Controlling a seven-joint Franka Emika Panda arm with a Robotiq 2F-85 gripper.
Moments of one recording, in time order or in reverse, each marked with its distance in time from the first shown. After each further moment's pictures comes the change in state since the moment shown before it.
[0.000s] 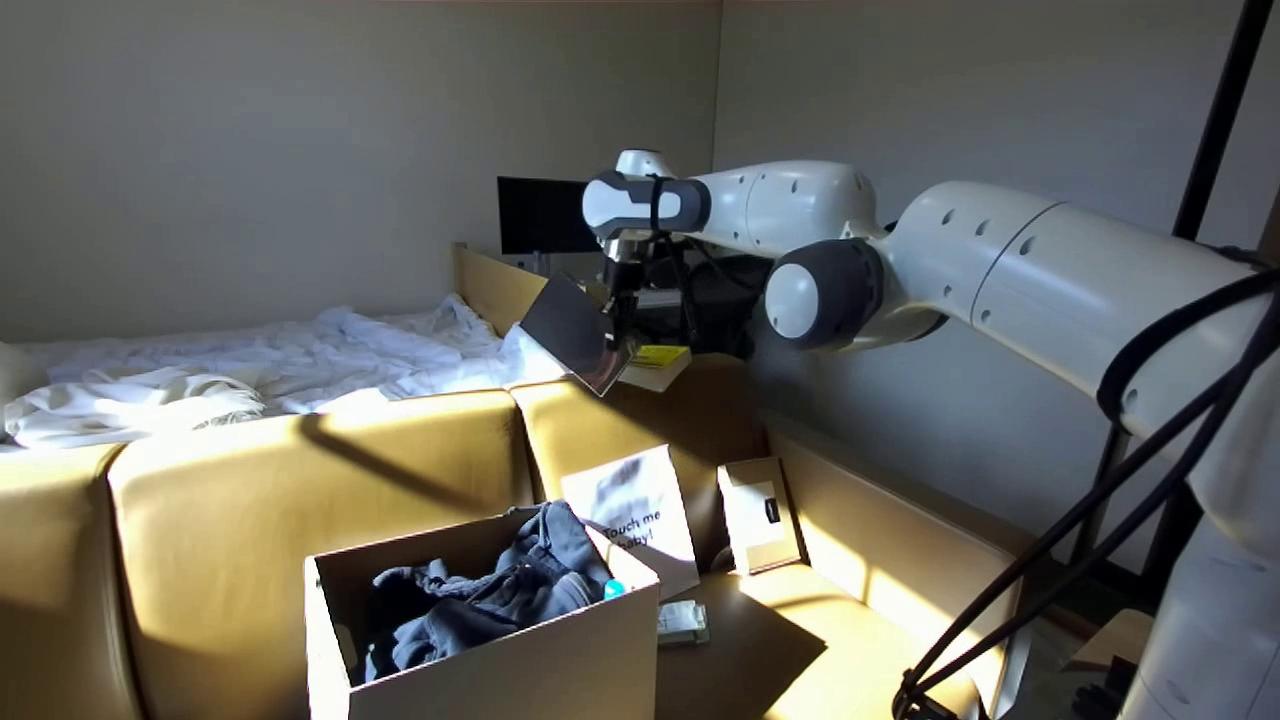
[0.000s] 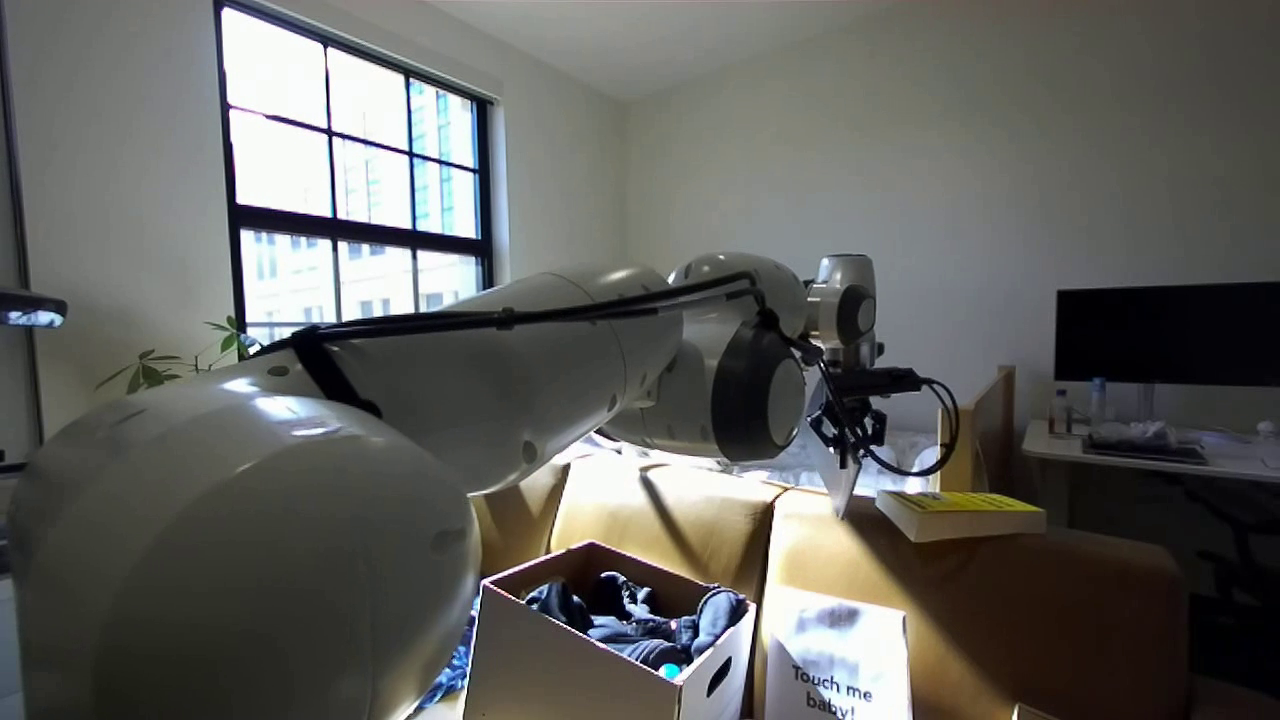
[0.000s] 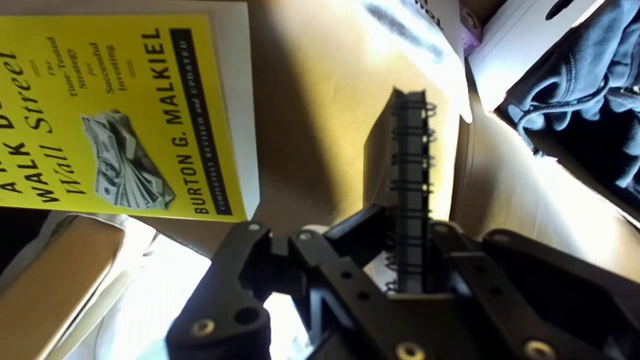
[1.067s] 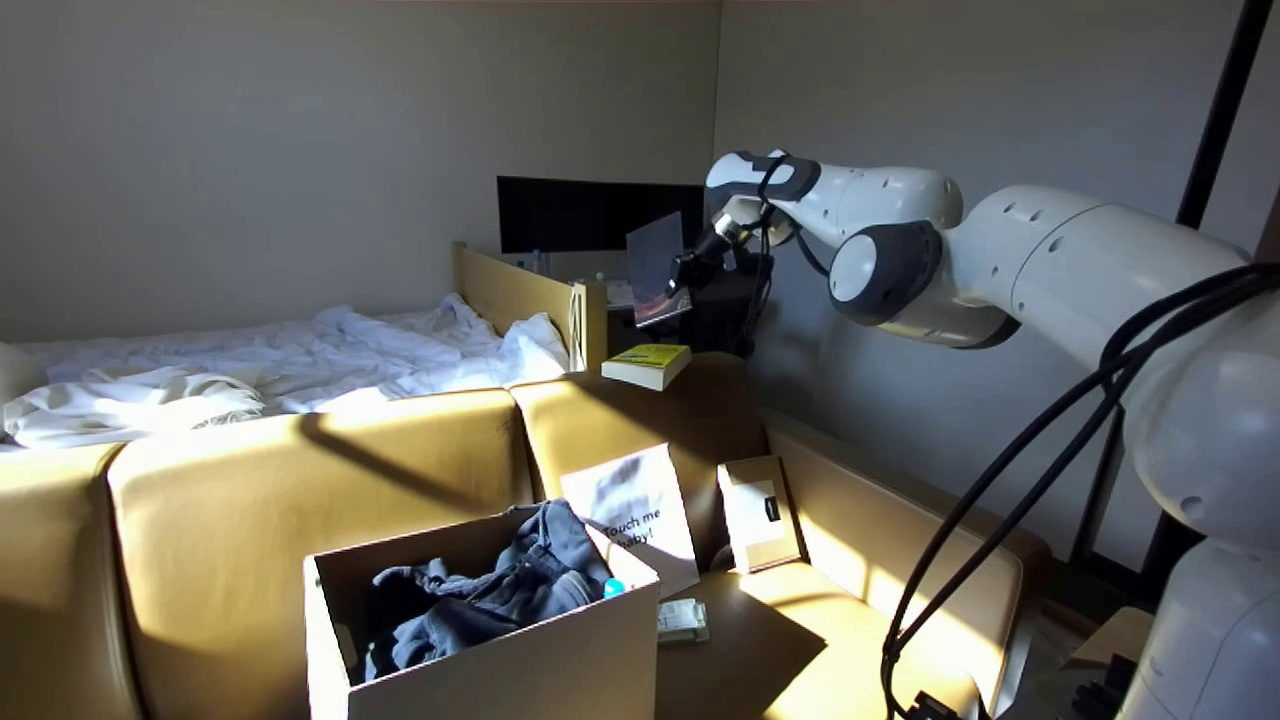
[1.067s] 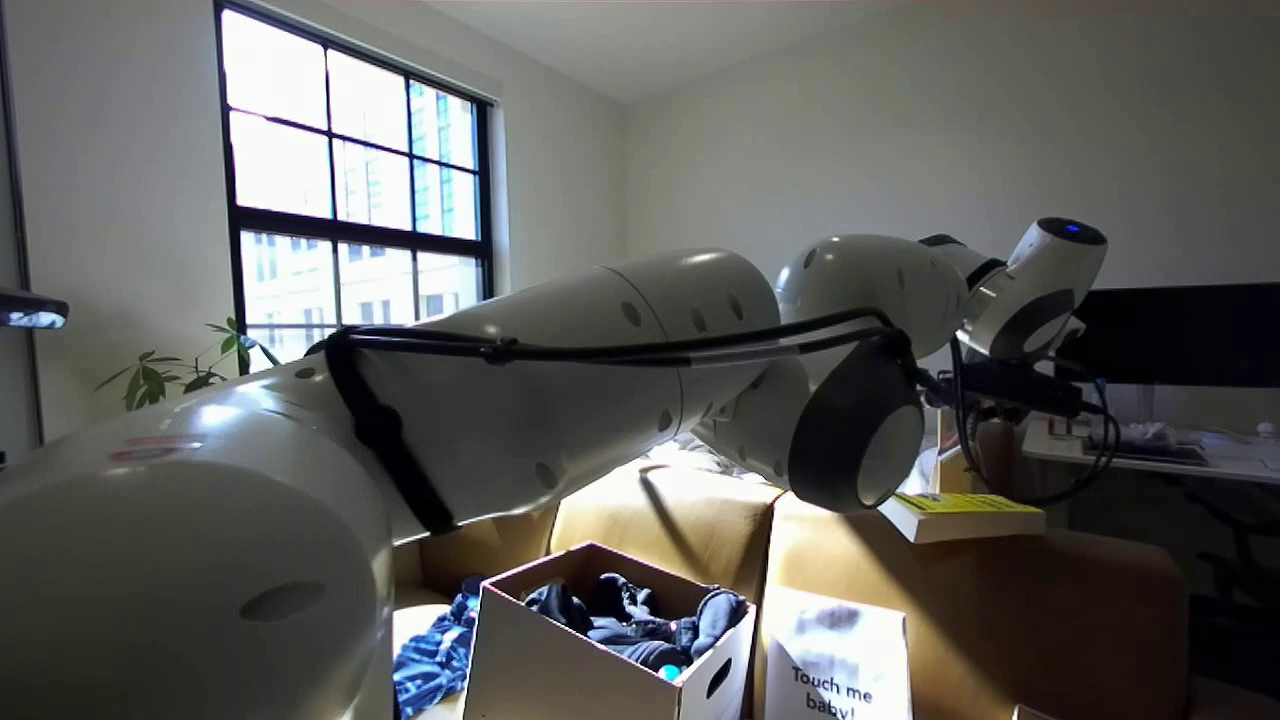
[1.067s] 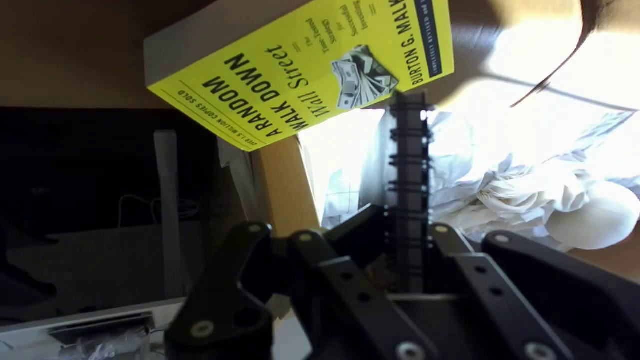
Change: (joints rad) arm -0.348 0.010 0.256 -0.006 0.285 0.286 0.049
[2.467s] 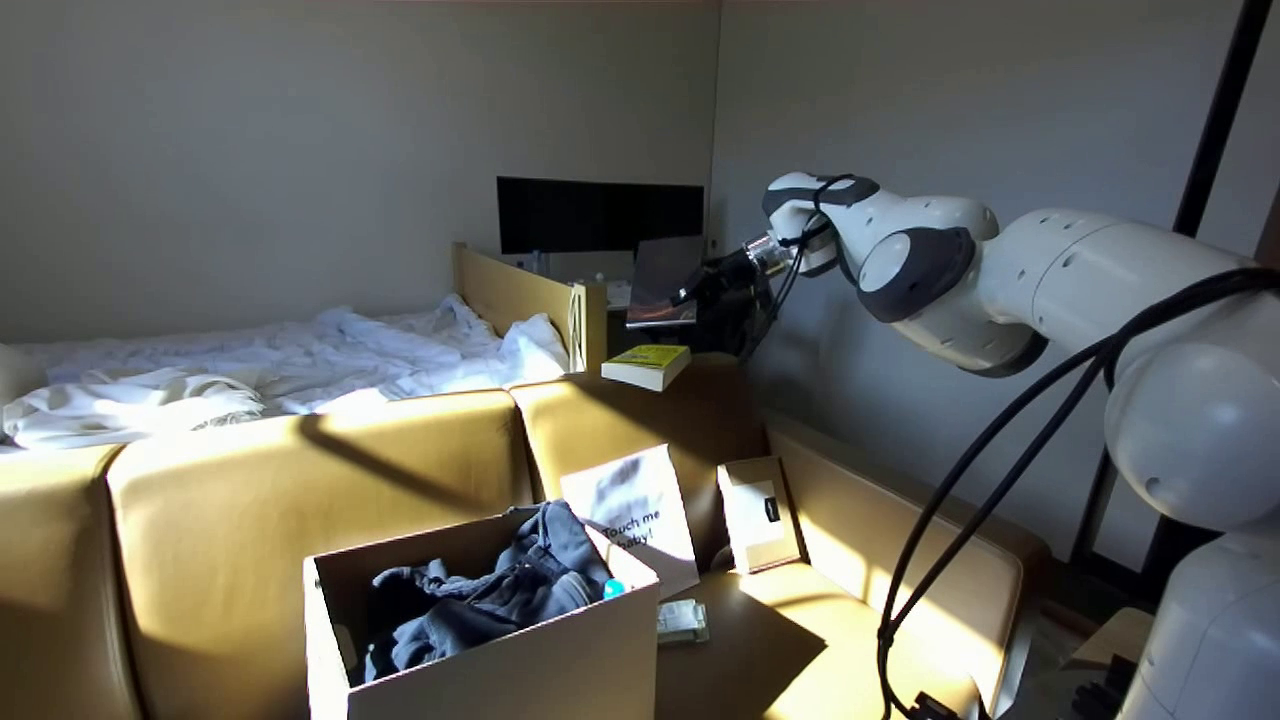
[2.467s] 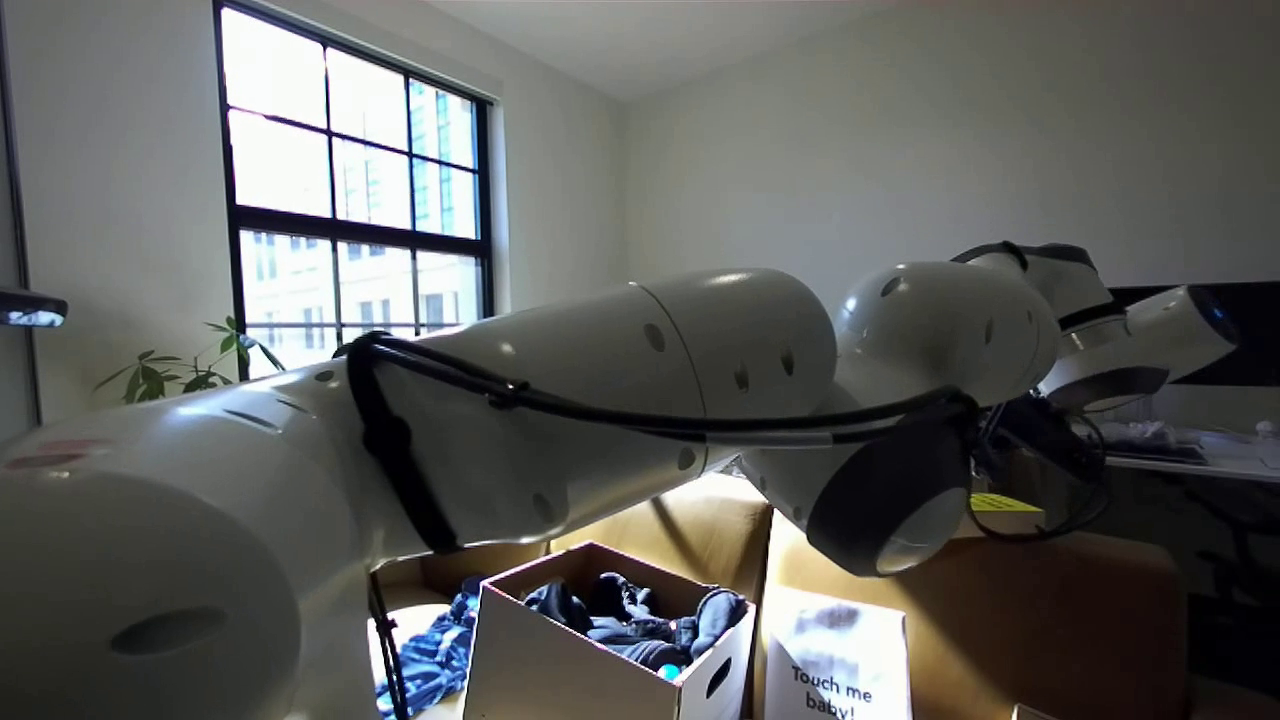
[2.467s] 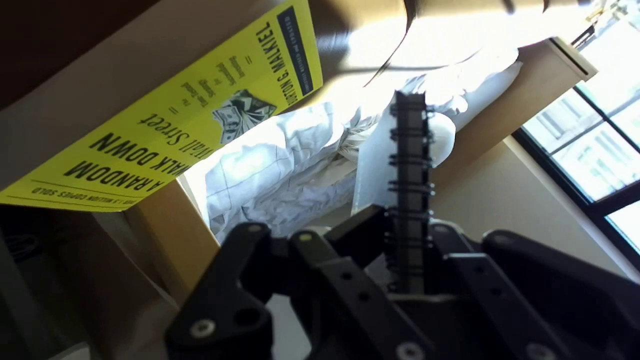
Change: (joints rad) arm -0.158 0.077 0.230 -0.031 0.249 -0.216 -0.169
